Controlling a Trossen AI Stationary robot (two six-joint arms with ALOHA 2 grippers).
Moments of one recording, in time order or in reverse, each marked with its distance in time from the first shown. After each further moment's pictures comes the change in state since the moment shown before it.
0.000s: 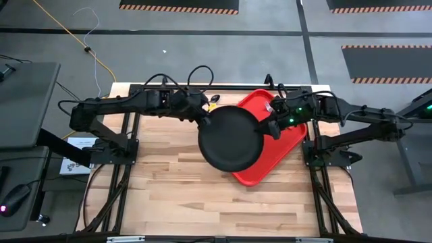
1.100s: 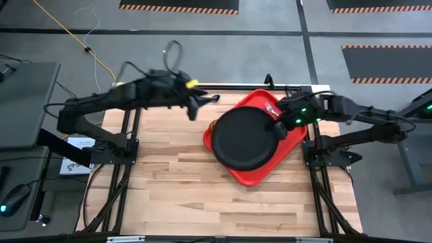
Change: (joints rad) left arm 0.031 -0.170 0.000 0.229 0.012 0.115; right arm -0.032 -0.055 0.021 -0.230 0.044 -0.011
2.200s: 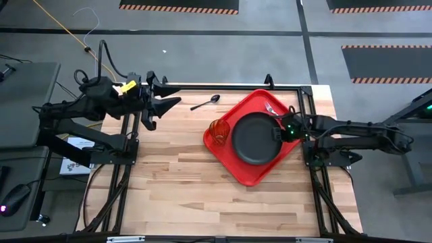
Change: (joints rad) left arm -0.191 -0.327 -0.192 0.409 -0.061 0.208; right arm -0.192 -0.120 -0.734 0.198 0.089 0.471
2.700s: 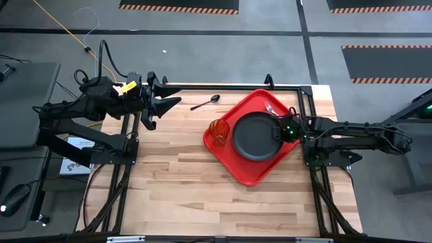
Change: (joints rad) left arm 0.000 0.001 0.000 0.000 0.000 -0.034; right arm -0.012 0.004 -0.053 0.074 0.033 0.081
